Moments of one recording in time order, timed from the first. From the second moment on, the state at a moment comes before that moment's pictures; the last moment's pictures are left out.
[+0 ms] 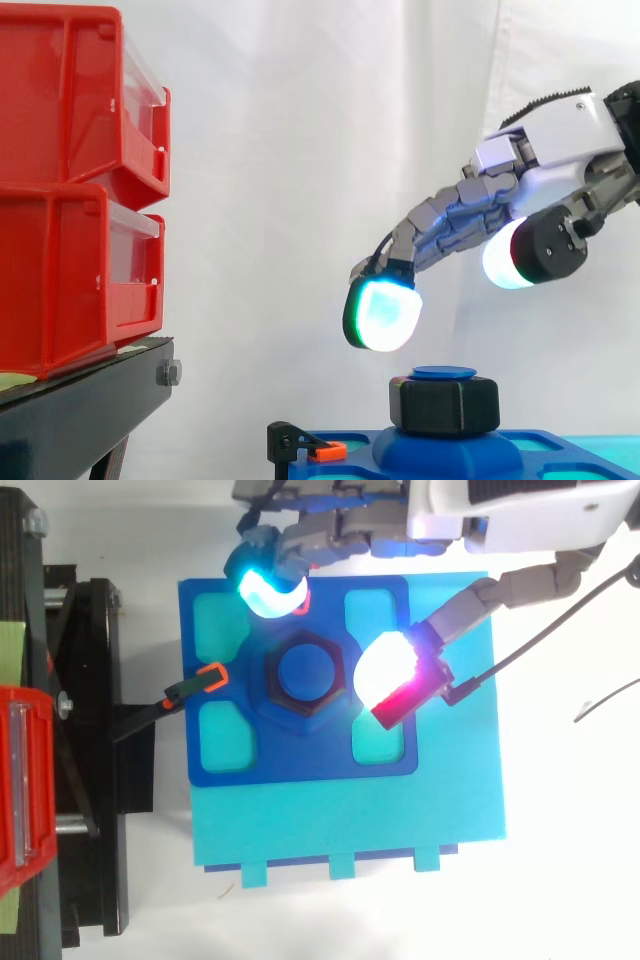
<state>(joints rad) -0.06 -2.20 -1.03 -3.31 -1.71 -1.36</state>
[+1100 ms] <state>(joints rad) 0.06 -2.20 -1.06 -3.26 -1.62 -1.30</state>
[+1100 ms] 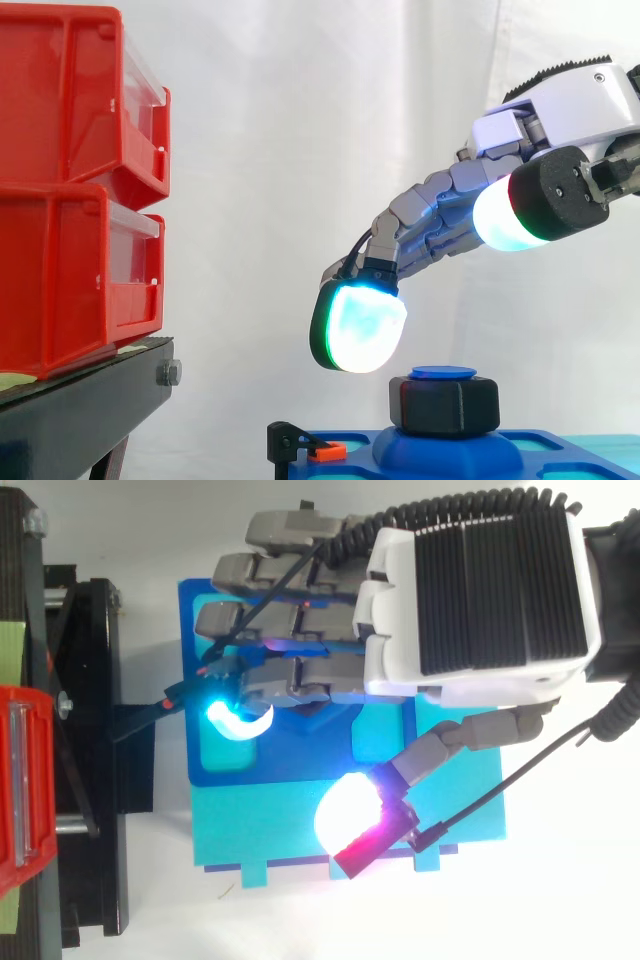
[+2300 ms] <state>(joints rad) 0.02 -2.20 -1.08 -3.25 -1.66 -1.32</state>
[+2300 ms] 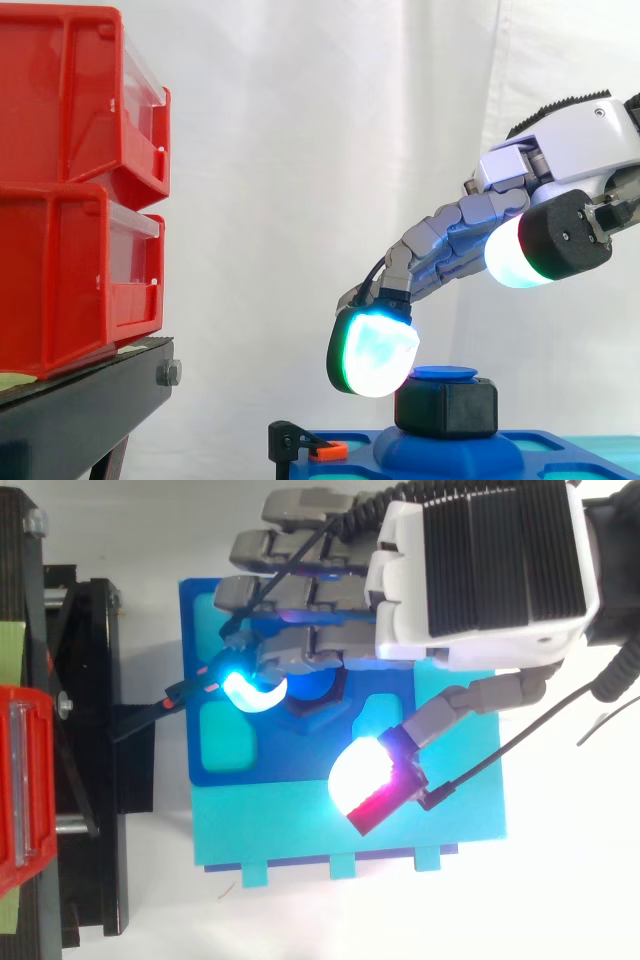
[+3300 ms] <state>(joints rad) -0.07 -2.20 -1.08 -3.27 -1.76 -1.35</state>
